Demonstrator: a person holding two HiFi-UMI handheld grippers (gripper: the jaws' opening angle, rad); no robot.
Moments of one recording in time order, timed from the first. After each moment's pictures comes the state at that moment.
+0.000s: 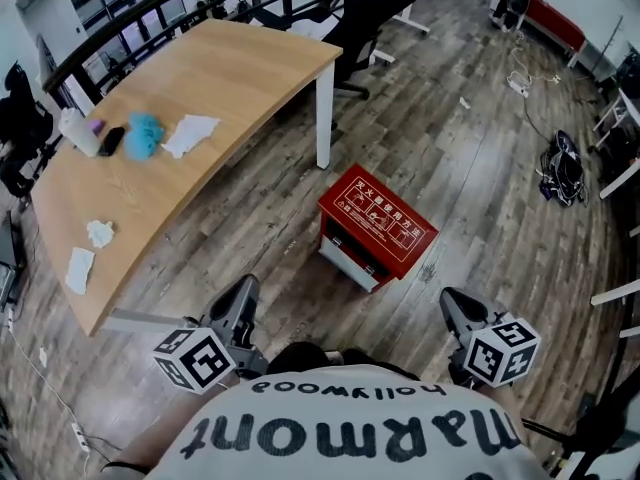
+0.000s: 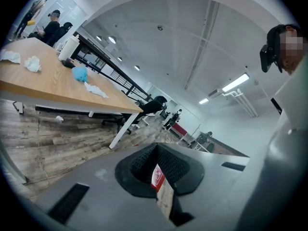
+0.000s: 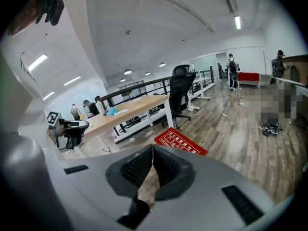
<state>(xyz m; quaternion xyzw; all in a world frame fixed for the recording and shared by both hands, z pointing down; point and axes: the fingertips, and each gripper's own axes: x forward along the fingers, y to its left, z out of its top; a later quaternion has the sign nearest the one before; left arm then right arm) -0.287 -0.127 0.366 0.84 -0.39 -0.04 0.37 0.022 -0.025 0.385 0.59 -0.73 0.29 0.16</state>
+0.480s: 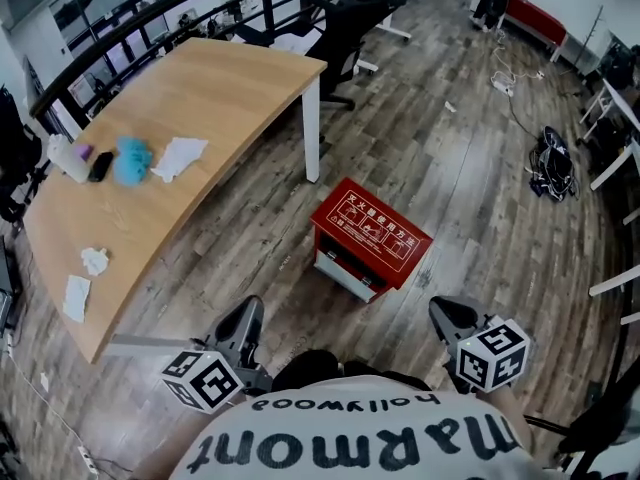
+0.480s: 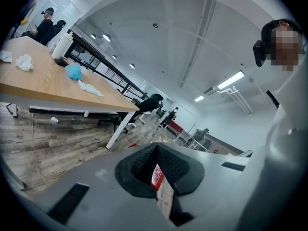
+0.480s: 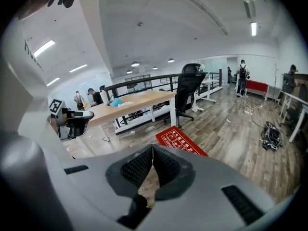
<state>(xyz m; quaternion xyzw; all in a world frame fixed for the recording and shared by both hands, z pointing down) -0.281 -0.129 0.374 0.86 -0.37 -0.03 0.35 0.002 -0.033 0.389 0.57 -0.75 0.26 0.22</state>
